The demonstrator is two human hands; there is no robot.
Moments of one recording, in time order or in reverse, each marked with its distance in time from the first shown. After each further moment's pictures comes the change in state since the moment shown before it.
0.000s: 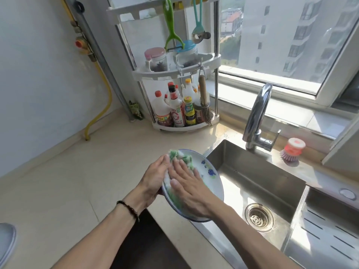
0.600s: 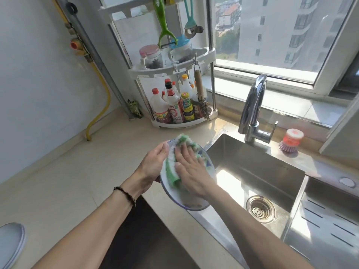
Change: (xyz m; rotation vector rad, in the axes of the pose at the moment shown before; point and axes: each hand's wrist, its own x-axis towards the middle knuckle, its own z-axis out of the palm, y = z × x) left_hand 0.004 0.021 0.000 0.149 0.008 0.084; right_hand 0.008 0.002 -0.008 0.160 0.120 0.046
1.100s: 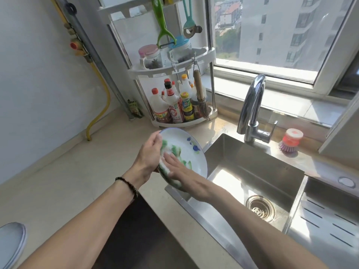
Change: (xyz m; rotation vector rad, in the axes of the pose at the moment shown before) left_hand 0.019 0.009 0.000 0.049 0.204 0.069; right_hand -0.013 -0.010 -0.017 0.262 -0.244 -0.118
